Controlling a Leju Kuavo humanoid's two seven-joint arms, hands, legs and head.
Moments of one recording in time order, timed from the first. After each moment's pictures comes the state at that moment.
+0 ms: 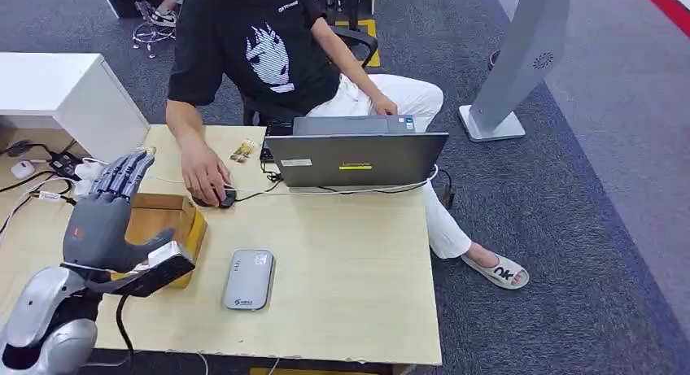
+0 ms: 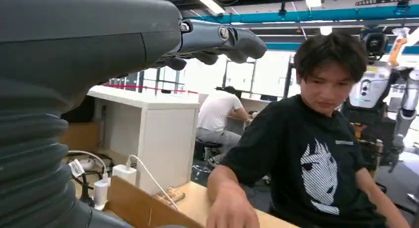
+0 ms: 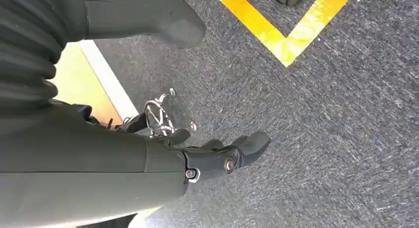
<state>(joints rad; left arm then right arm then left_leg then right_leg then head) -0.02 0.40 -0.19 -1.89 -0.96 0.08 0.01 -0.05 0.12 -1.23 -0.25 0.73 -0.39 0.08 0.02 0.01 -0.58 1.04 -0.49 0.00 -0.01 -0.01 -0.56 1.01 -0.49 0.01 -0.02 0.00</state>
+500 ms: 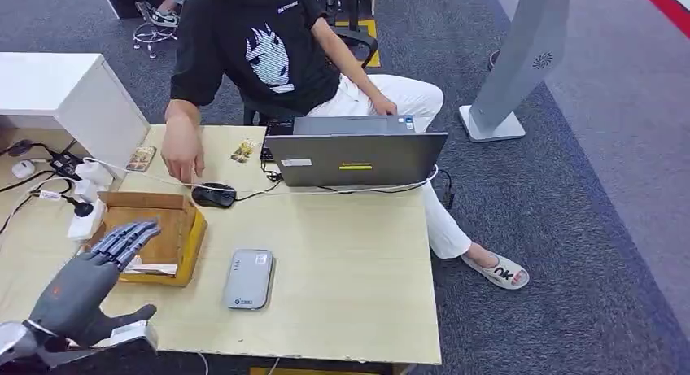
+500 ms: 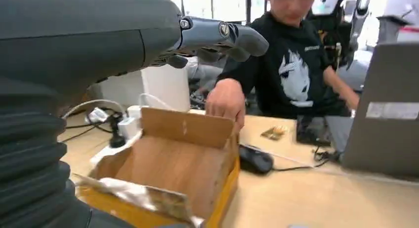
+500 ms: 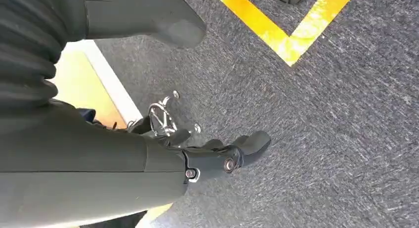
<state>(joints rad) 0.30 0.68 -0.10 -2.12 -0.68 -0.11 0.00 -0.05 0.13 -1.25 -0.25 0.74 -0.40 0.08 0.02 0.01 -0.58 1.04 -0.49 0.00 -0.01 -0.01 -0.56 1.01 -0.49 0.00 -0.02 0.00</state>
